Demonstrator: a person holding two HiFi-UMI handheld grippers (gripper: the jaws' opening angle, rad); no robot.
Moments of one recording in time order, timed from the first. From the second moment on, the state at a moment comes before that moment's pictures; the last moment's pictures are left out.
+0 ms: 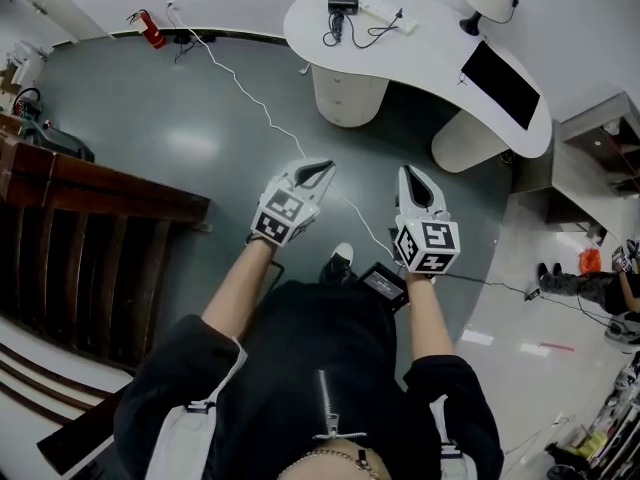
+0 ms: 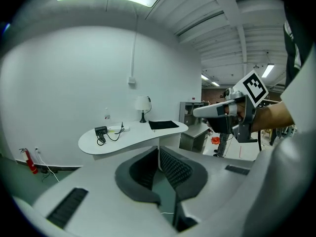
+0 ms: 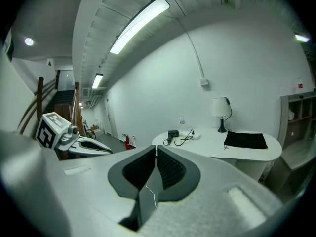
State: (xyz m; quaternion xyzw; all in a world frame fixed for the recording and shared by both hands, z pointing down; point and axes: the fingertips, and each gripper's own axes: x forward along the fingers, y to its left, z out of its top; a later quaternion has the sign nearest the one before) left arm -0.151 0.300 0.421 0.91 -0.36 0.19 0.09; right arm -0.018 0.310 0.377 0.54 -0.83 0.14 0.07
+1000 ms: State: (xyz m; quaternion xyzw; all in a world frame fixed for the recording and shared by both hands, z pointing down) left arm -0.105 0.121 0.431 0.91 -0.35 0.19 0.08; right arm 0.017 0.140 0.388 0.53 -0.83 0.14 0.07
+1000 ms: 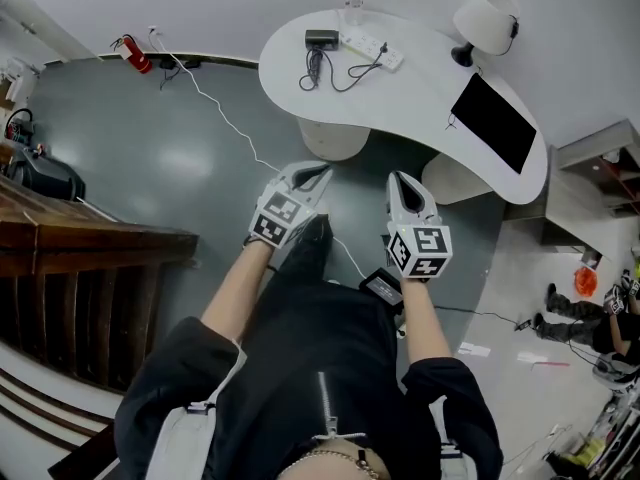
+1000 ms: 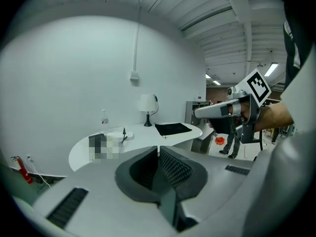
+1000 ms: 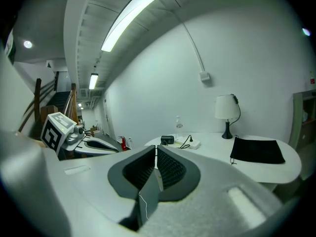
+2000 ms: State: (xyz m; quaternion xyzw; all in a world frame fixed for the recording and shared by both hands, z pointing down) left arm -0.097 -0.167 0.450 0.94 -0.27 0.22 0.07; right arm 0.022 -0.135 0.395 0.59 -0.79 0.16 0.09
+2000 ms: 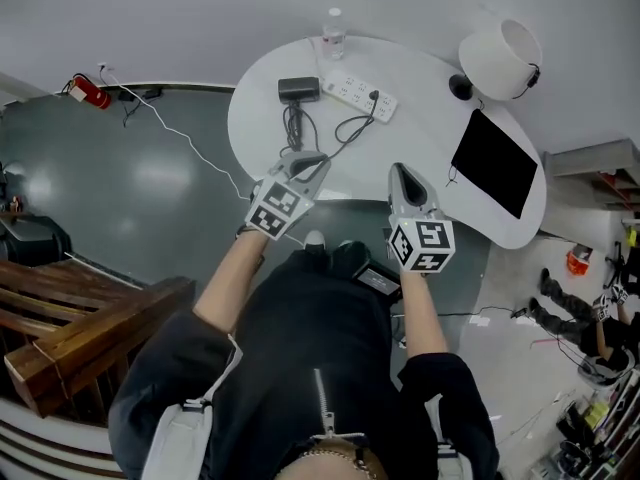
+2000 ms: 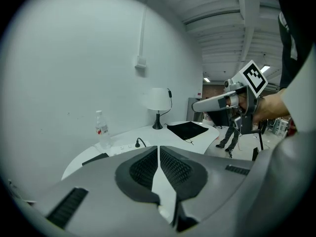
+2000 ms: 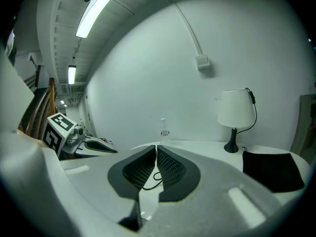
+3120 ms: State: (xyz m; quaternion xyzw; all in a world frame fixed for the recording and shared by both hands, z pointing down) left arm -0.037 -0.322 0.477 0.92 -0.20 0.34 -0.05; right arm 0.082 -0.263 0.437 0.55 -0.80 0.20 0.10
